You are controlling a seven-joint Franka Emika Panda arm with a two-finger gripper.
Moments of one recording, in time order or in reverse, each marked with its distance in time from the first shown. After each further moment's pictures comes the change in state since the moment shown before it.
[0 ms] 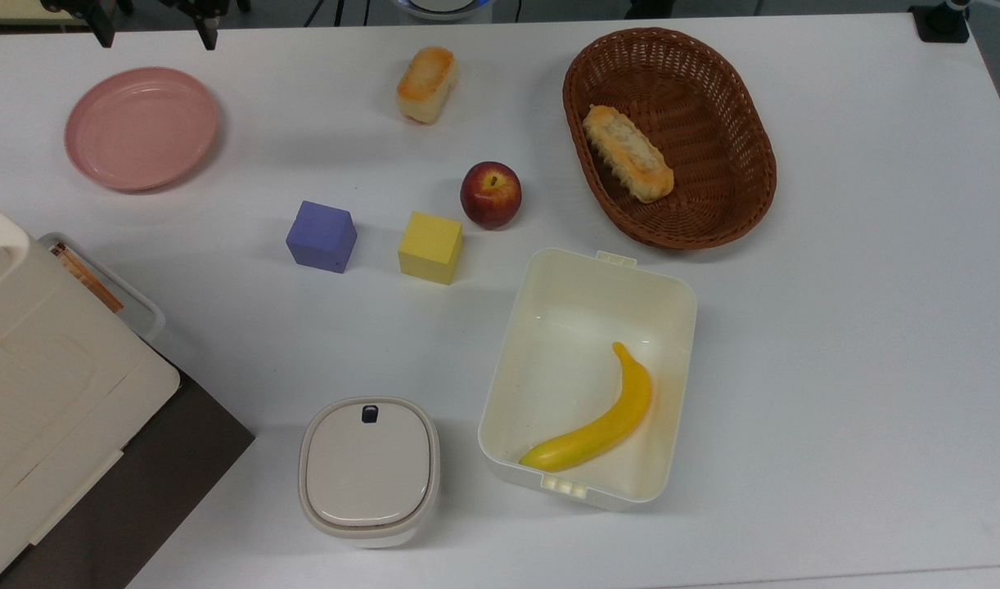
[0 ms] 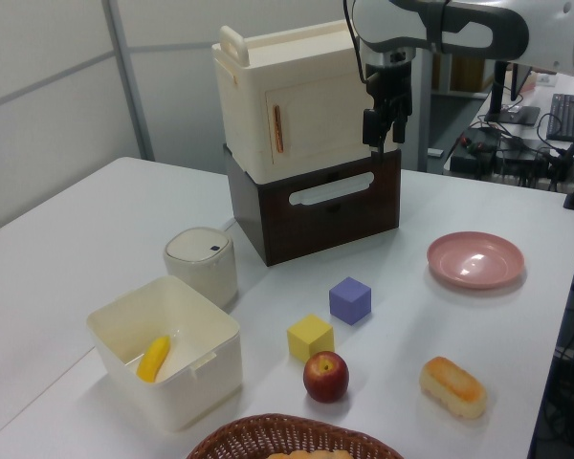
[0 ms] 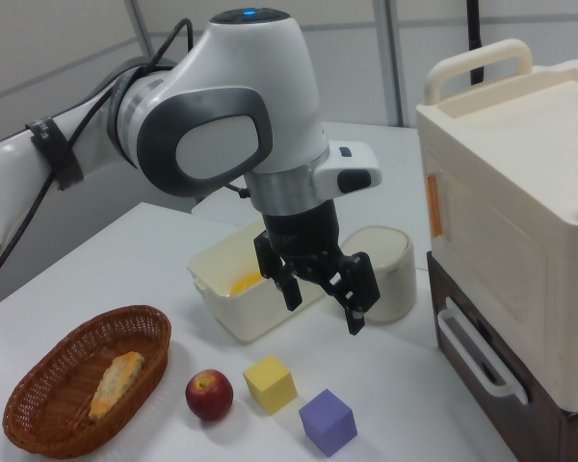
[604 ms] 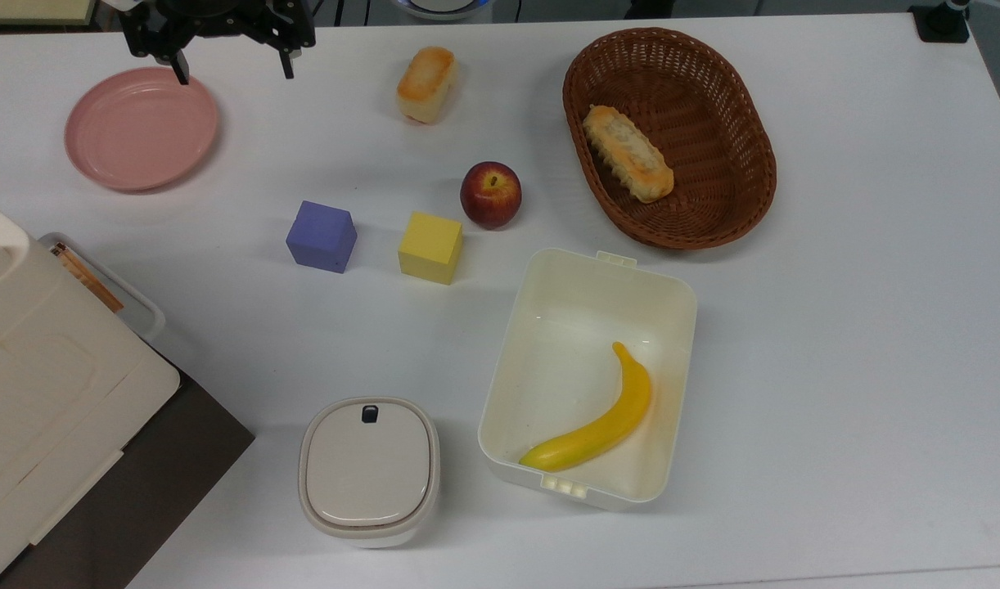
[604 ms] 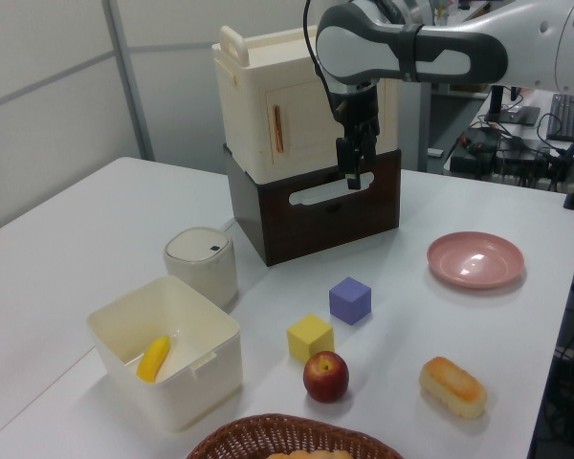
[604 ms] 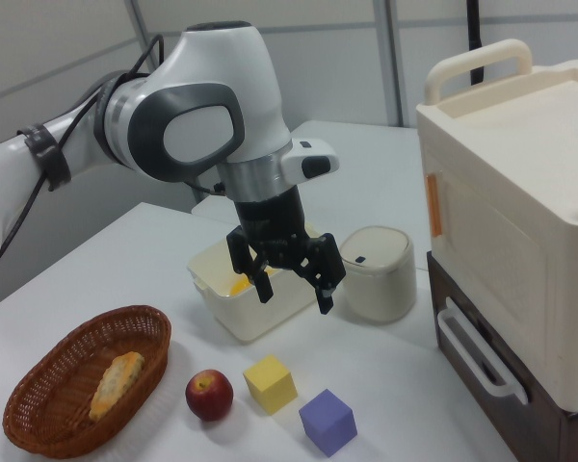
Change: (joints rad) arm 0.126 0.019 0.013 -0.020 -0.068 0.000 -0.010
